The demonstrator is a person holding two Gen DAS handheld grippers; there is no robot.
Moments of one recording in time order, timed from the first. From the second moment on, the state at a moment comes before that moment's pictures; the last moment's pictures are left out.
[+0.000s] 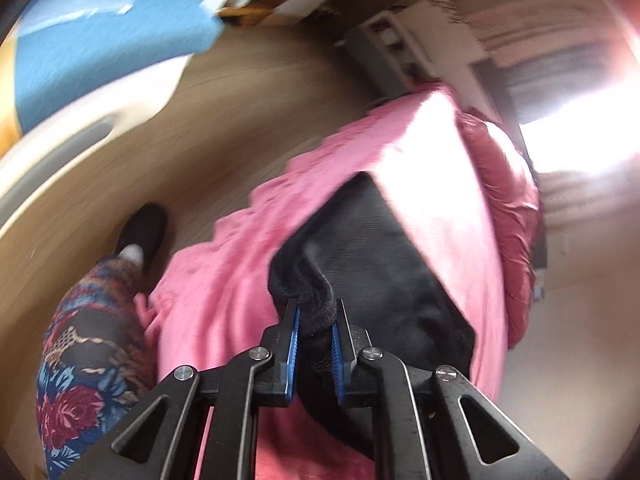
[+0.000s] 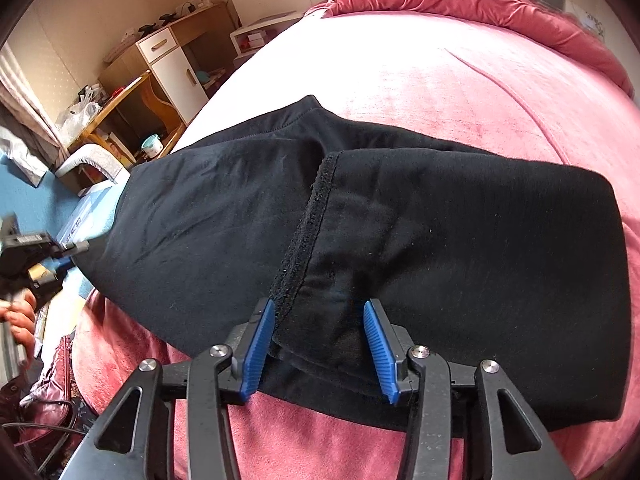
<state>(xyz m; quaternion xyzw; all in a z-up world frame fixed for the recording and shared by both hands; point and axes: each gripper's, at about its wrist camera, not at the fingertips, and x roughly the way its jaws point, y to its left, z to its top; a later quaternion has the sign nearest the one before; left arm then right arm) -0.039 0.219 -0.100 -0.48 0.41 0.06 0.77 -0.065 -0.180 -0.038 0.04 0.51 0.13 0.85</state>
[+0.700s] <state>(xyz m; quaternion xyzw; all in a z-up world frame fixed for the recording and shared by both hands) -0.015 0.019 -0.001 -0.15 0.40 -0.30 0.86 0.040 -0.094 0.017 0.14 0.54 0.39 0.73</state>
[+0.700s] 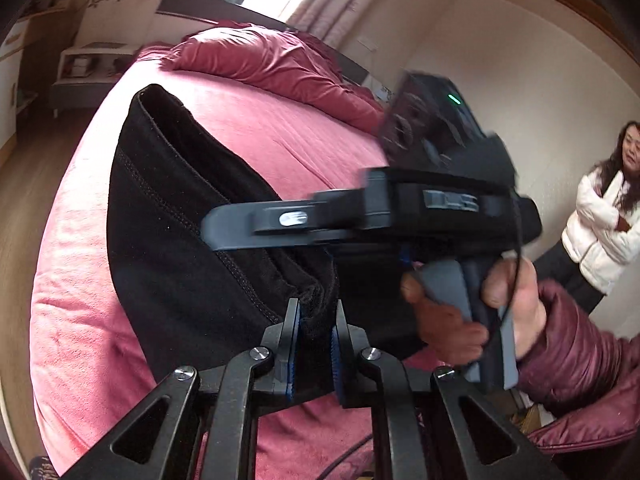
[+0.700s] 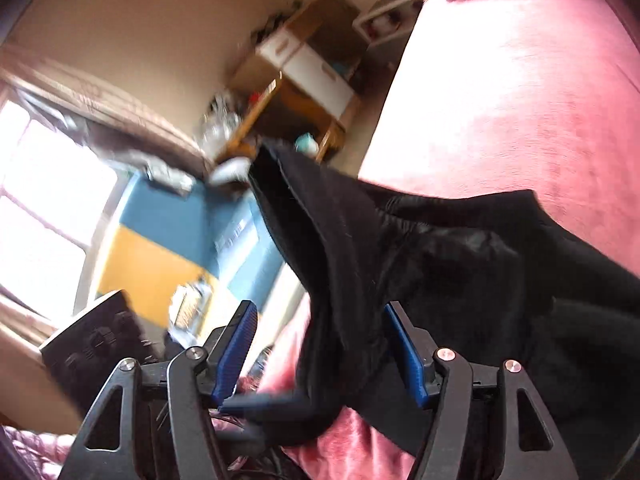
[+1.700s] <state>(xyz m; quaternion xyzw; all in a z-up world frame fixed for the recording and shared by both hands) 0.042 0.017 -0.044 -0.26 0.45 -0.28 0.81 -0.016 -0.269 0.067 0.25 0.48 0.26 0.80</state>
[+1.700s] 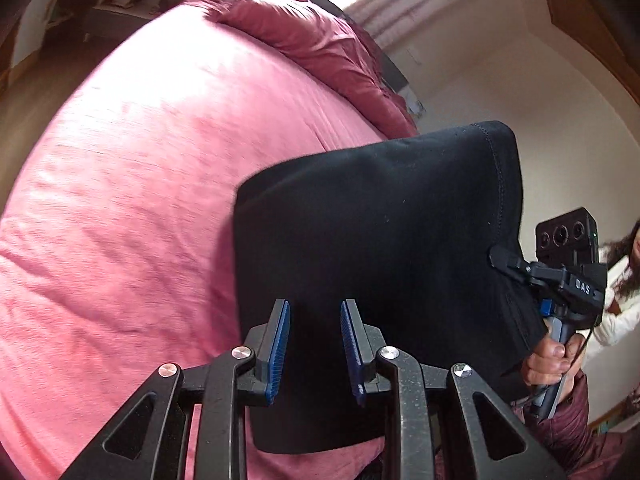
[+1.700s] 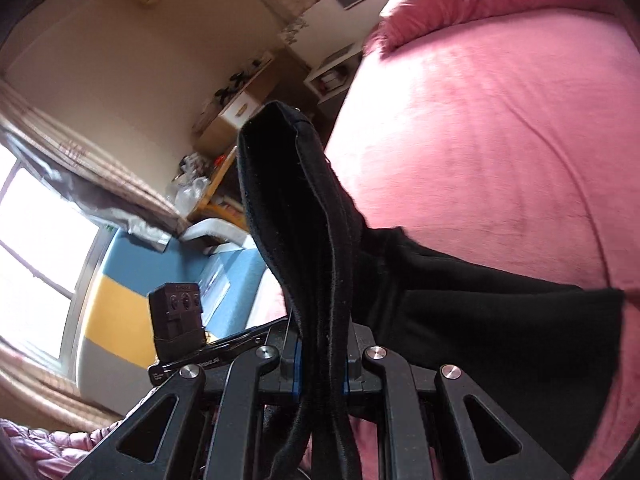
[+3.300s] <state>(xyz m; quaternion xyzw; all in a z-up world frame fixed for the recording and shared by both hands) 0.032 -0.044 -0.063 -0.19 0.49 -0.31 0.79 -0.135 -0.397 -0.057 0.46 0.47 0.04 0.75</state>
